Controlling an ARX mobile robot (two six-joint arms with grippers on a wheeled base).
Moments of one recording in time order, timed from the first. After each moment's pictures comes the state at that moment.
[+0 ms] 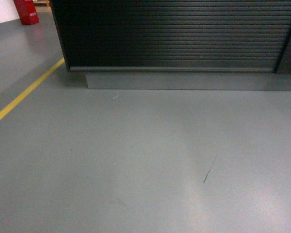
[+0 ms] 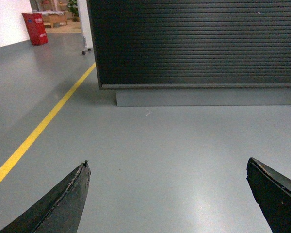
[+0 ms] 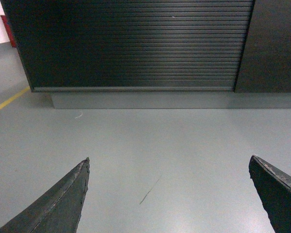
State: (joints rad) left arm 0.00 0.01 0.01 0.00 0.00 -0.01; right arm 0.00 0.01 0.01 0.00 0.00 0.00
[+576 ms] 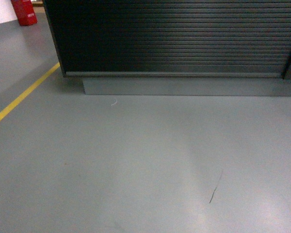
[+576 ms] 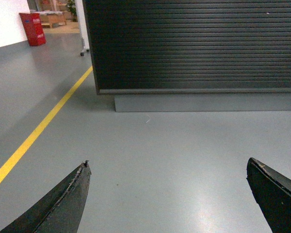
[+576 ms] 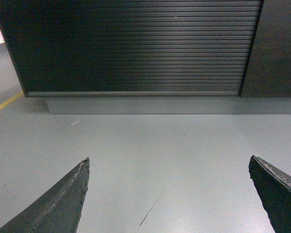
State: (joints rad) left arm 0.00 0.01 0.01 0.00 0.00 -0.01; right arm 0.00 0.01 0.01 0.00 0.00 0.00
